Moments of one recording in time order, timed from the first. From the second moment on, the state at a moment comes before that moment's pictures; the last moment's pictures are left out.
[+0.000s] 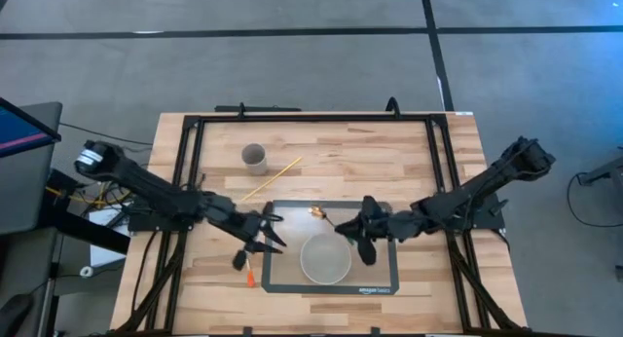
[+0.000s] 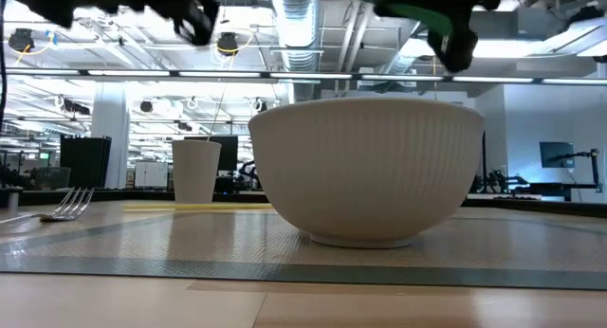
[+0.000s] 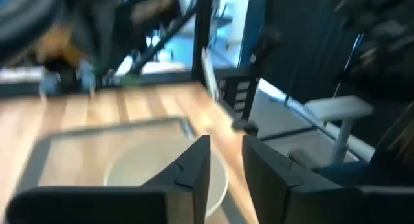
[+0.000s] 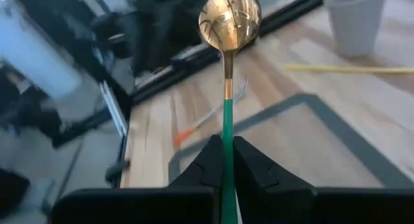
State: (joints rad) left arm -0.38 1.25 0.50 0.61 0.08 -0.04; right arm 0.46 1.35 0.71 0.29 0.48 0.64
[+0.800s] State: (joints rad) left arm -0.38 1.72 0.68 0.71 0.07 -0.15; right arm 0.59 1.75 1.44 -0.94 0.41 0.94
